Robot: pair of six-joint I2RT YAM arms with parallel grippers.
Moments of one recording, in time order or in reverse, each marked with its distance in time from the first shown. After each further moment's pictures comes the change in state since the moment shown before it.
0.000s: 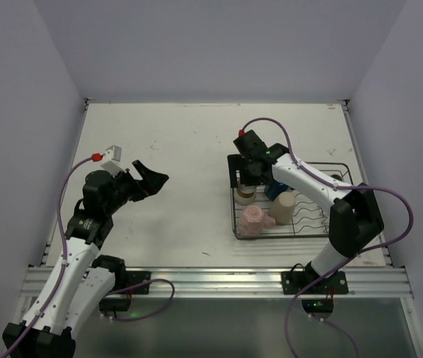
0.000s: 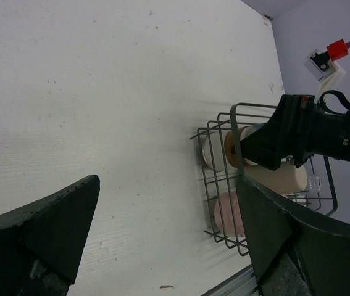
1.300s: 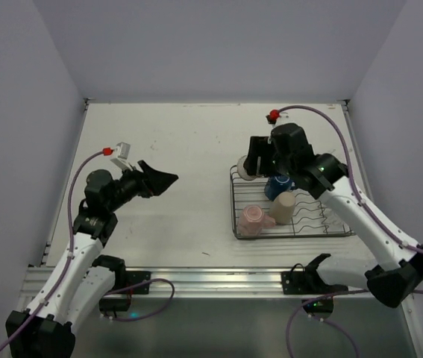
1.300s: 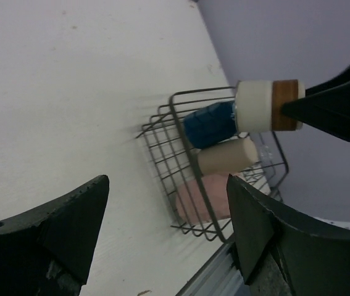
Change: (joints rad) left arm 0.000 0.042 -0.040 0.198 0.188 -0.022; right arm 0.003 -0.369 0.031 -0.027 0.054 -0.001
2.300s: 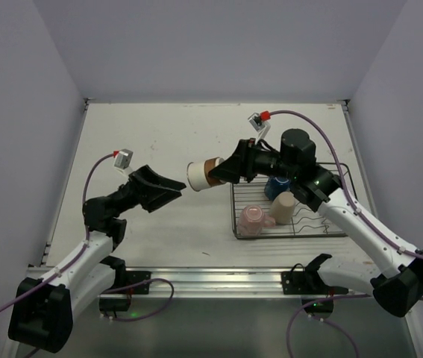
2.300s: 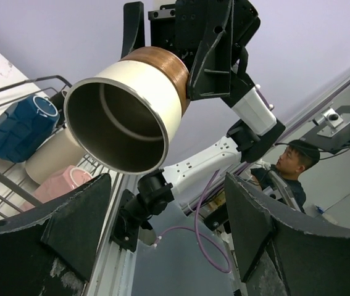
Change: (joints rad) left arm -0.042 0.169 -0.281 1.263 0.420 -0.660; right arm 0.008 -0.139 -0.212 0.611 -0.768 0.249
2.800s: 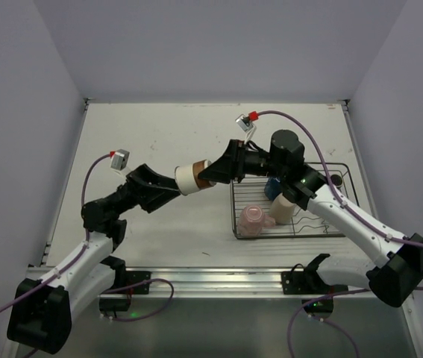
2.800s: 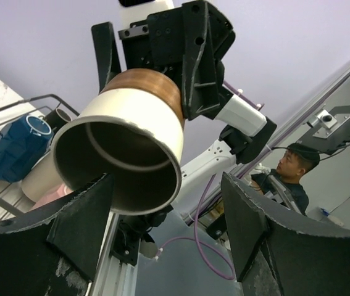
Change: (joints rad) left arm -0.017 -0.010 0.000 0.045 -0.040 -0.001; right arm 0.043 0.077 -0.034 0.200 -0.089 0.138
